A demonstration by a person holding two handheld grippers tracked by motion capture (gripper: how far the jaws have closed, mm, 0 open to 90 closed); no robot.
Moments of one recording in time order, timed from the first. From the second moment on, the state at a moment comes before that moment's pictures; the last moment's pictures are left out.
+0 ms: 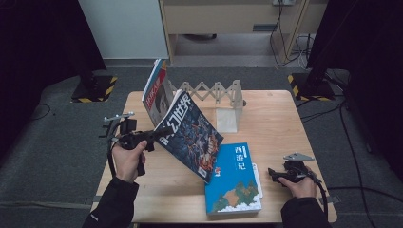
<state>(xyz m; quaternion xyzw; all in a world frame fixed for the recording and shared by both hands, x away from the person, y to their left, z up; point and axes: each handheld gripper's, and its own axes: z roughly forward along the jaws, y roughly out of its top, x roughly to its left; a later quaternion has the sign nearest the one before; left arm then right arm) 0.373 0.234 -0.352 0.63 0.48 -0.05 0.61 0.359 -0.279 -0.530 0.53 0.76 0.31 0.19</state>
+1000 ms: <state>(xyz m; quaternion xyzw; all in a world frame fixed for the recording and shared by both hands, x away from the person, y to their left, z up) 0.377 0.260 -0.269 0.62 0.50 0.11 0.59 0.357 -0.276 -0.538 0.51 0.77 0.33 0.22</state>
